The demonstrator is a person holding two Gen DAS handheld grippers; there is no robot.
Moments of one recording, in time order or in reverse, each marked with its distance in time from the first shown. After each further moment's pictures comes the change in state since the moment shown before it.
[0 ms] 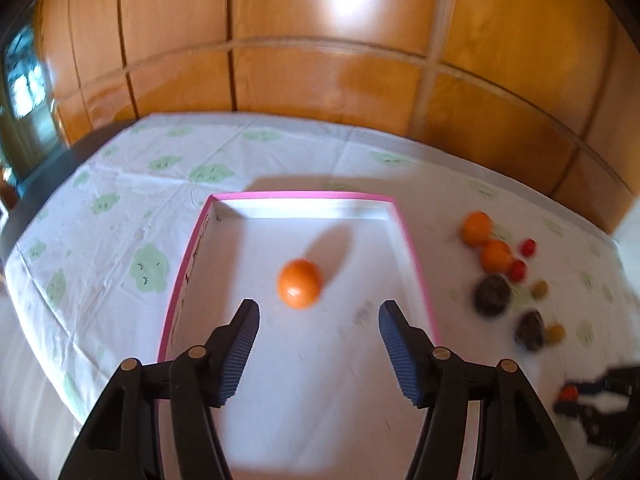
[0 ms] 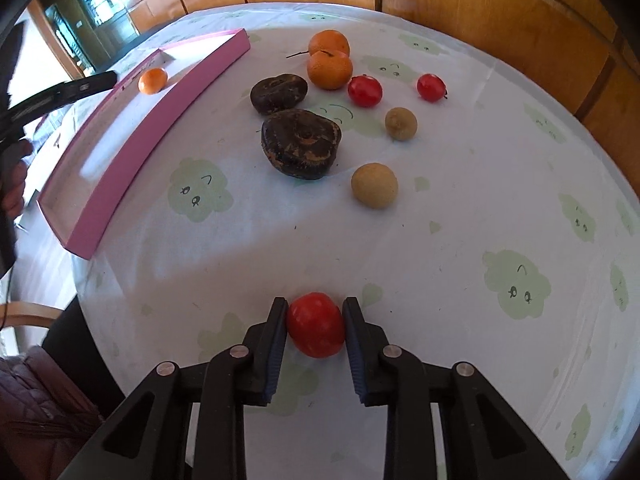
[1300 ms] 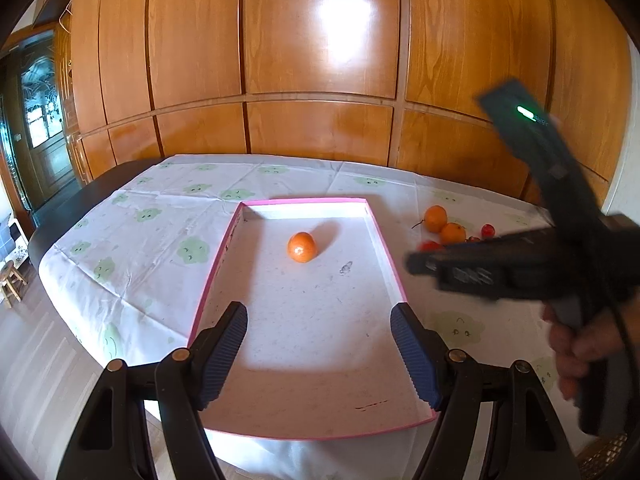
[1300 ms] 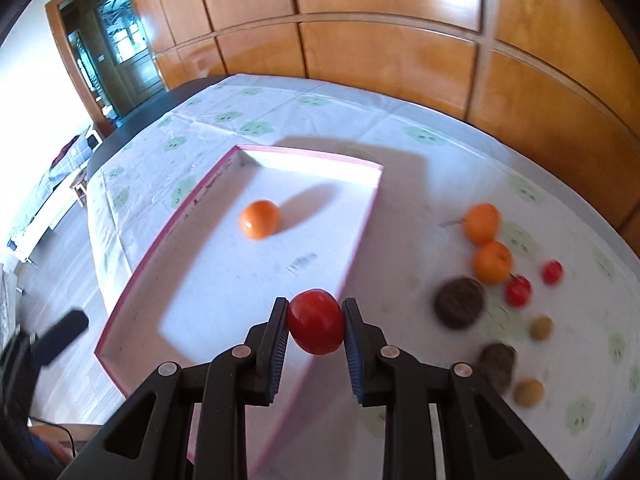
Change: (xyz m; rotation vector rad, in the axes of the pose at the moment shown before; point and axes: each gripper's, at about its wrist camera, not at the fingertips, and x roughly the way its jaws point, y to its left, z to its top) left arm -0.088 -0.006 -0.076 0.014 -0.173 0.036; right arm 0.006 0.158 0.152 0.010 -0.203 0.063
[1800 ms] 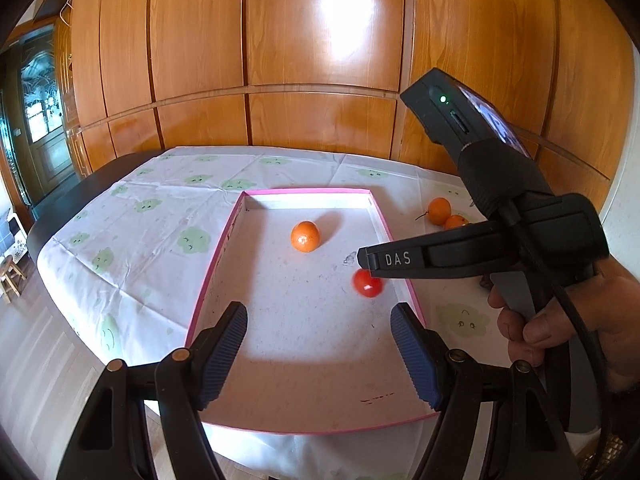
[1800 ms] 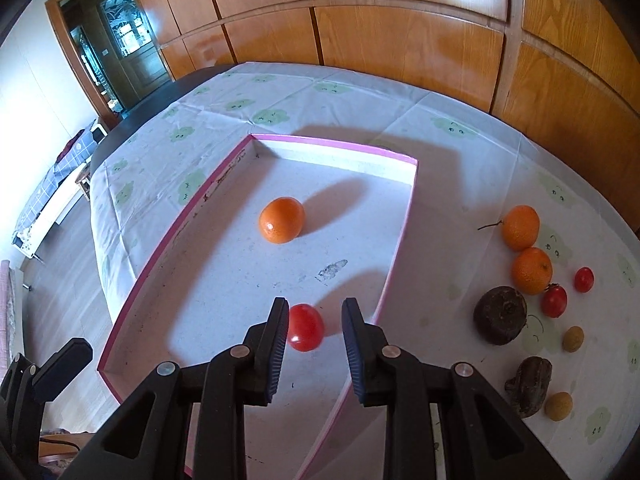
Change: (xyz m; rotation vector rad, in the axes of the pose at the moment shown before) left arm 0.005 0.002 -0.006 -0.010 0.015 0.003; right arm 0.015 0.010 0.004 0.004 0.011 0.030
